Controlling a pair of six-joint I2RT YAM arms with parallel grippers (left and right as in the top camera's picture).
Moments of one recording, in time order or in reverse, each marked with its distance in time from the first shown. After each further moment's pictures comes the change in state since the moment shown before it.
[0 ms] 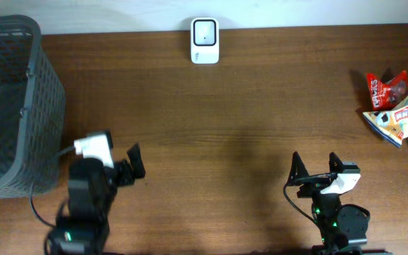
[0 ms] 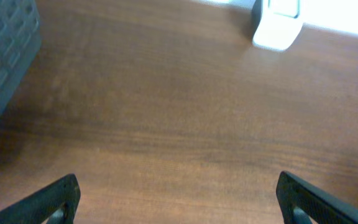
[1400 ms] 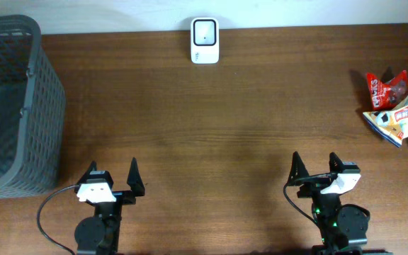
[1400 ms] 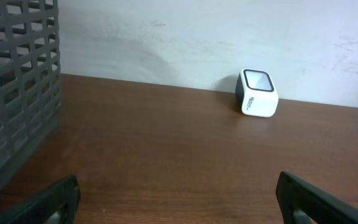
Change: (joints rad) left arm 0.022 -0.633 -0.509 0.347 -0.024 0.110; right arm 0.000 0.000 0.000 0.000 0.000 0.000
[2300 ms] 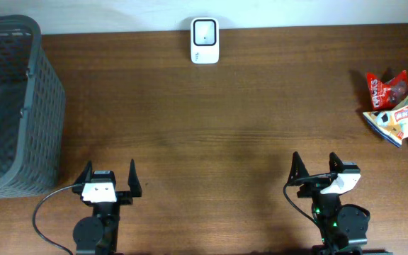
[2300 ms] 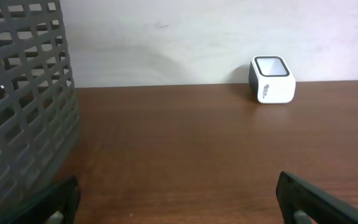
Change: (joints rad) left arm 0.039 0.000 0.000 -0.005 0.020 0.156; right arm 0.000 0.000 0.000 0.000 0.000 0.000
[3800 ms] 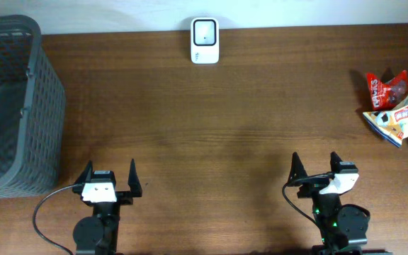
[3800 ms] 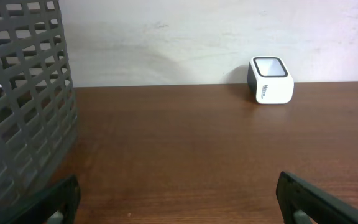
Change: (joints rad) left arm 0.000 0.000 0.000 0.000 0.004 -0.007; right arm 0.000 0.000 0.000 0.000 0.000 -0.073
